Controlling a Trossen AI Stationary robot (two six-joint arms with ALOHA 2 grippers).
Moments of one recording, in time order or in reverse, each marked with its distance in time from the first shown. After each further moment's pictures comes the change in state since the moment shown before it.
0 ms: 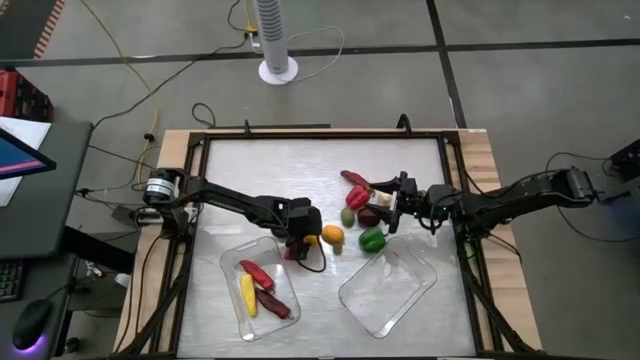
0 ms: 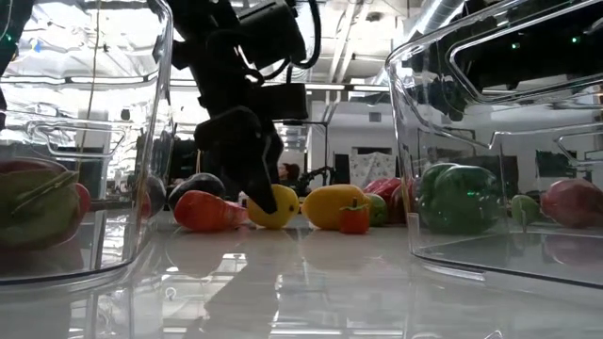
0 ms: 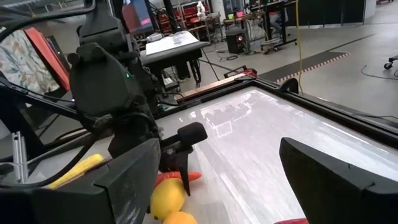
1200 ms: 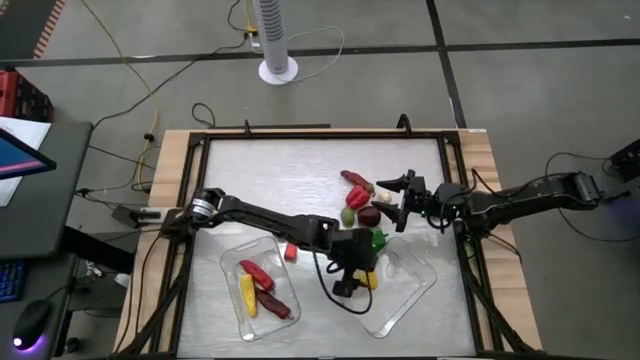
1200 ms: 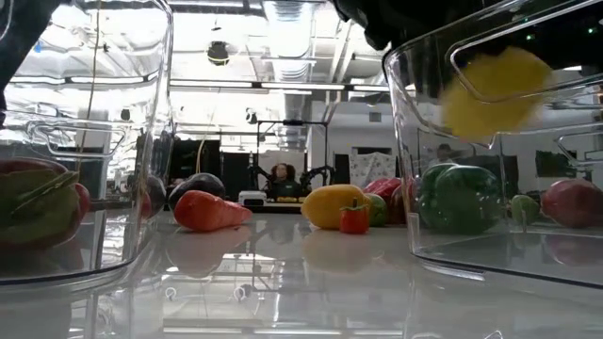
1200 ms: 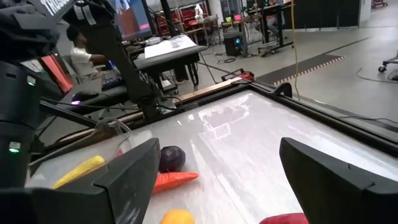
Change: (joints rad) left arm -0.151 0.362 0.780 -0.119 0.240 0.059; right arm 0.008 -0.157 -0.006 -0.145 0.023 -0.007
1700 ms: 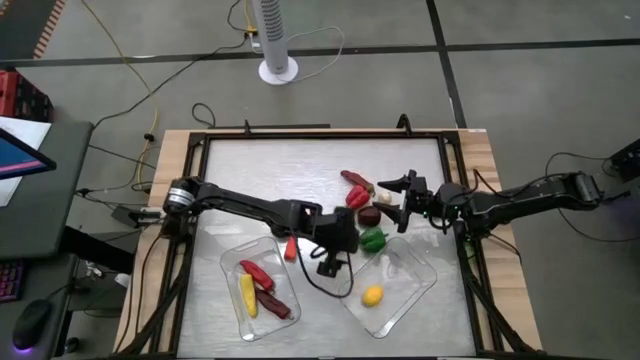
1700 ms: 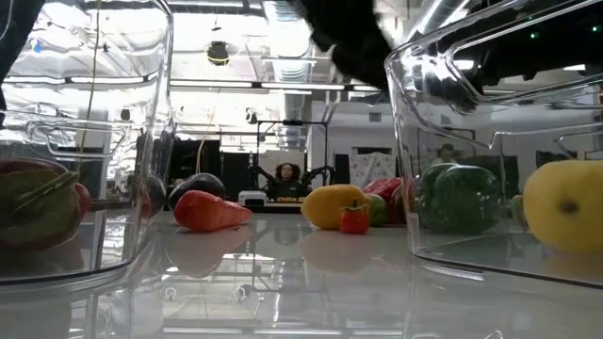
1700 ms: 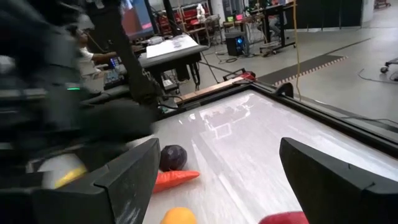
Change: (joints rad) left arm 0.058 -0.198 -0.218 -0.068 -0.191 0.094; right arm 0.013 -0.027 -0.001 -0.023 0.001 -0.007
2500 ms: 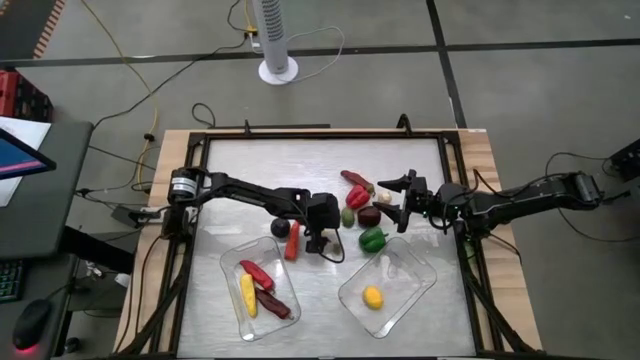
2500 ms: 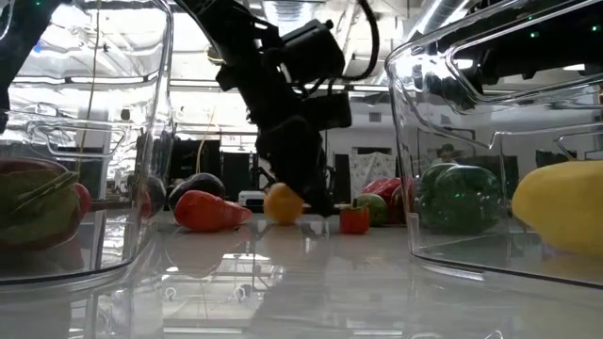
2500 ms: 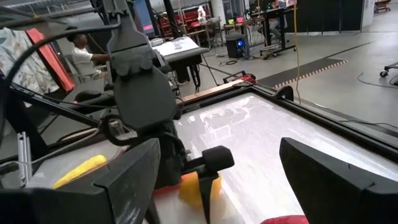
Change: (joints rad) left arm 0.179 0.007 -0.376 0.221 0.064 -0.034; right arm -0.002 0.001 0.000 0.008 0.001 -0.011
